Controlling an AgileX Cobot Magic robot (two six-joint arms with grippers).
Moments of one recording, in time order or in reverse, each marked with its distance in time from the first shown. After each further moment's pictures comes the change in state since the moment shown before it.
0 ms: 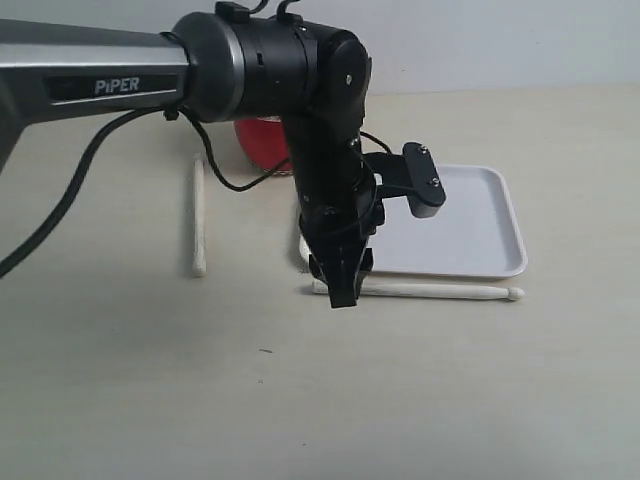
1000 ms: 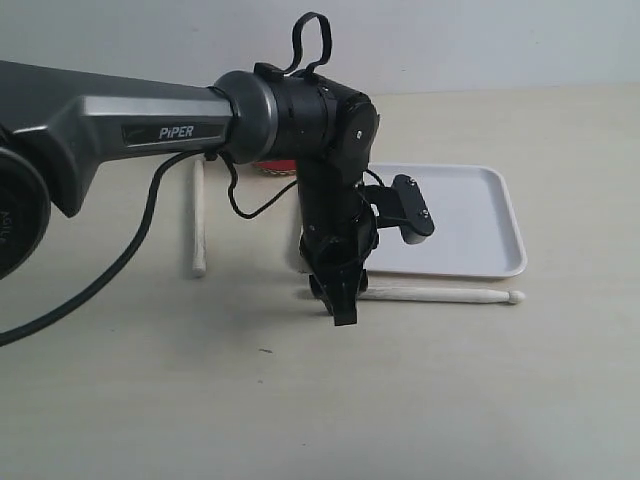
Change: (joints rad) left arm 0.000 0.112 -0.024 0.078 -0.062 -0.086; right arm 0.000 0.000 0.000 0.000 0.000 0.000
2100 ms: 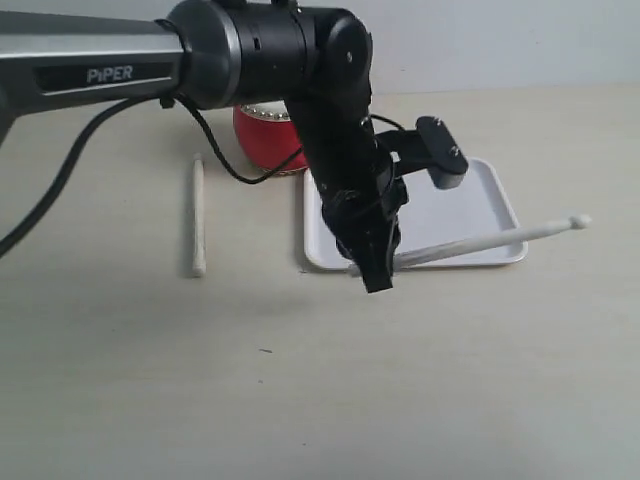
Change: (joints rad) left arm 0.000 -0.145 -0.002 -0.219 0.012 0.093; right arm 0.000 0.000 0.000 0.000 0.000 0.000
